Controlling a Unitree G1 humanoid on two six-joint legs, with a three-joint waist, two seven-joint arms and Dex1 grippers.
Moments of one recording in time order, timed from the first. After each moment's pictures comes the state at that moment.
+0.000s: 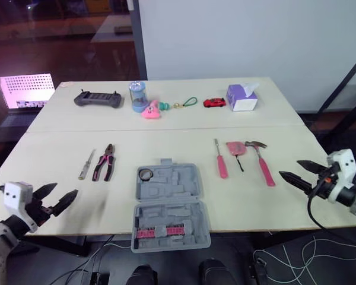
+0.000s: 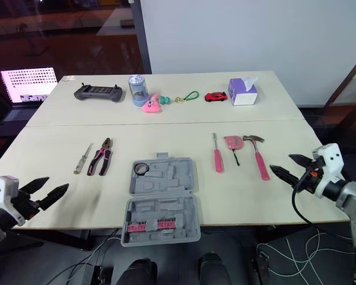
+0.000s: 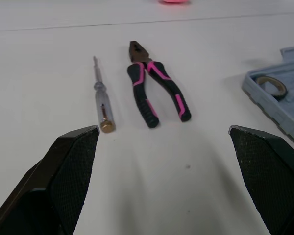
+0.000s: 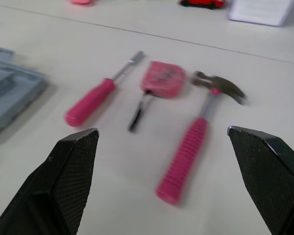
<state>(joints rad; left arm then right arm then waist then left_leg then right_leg) 0.11 0.65 0.53 0.13 -0.49 0.24 -0.93 -0.10 -0.82 -0.40 0.12 0.50 0.38 0.96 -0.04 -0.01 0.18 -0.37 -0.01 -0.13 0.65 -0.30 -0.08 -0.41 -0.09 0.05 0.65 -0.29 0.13</state>
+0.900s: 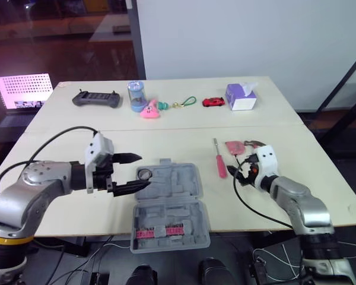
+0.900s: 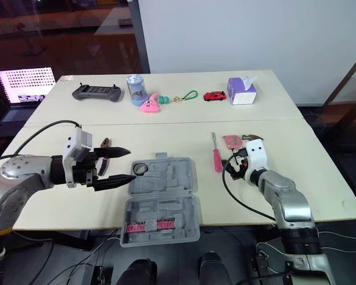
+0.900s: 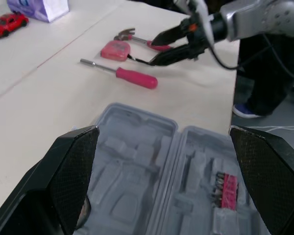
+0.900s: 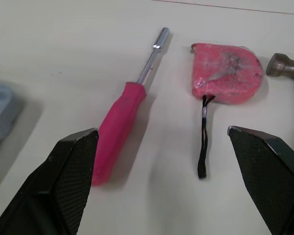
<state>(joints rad) -0.29 0.82 0.13 -0.40 -0.66 0.68 -1.02 -0.37 -0.45 -0.09 0.08 0.25 0.60 0.36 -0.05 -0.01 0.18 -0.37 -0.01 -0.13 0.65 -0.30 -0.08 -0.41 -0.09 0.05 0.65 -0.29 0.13</state>
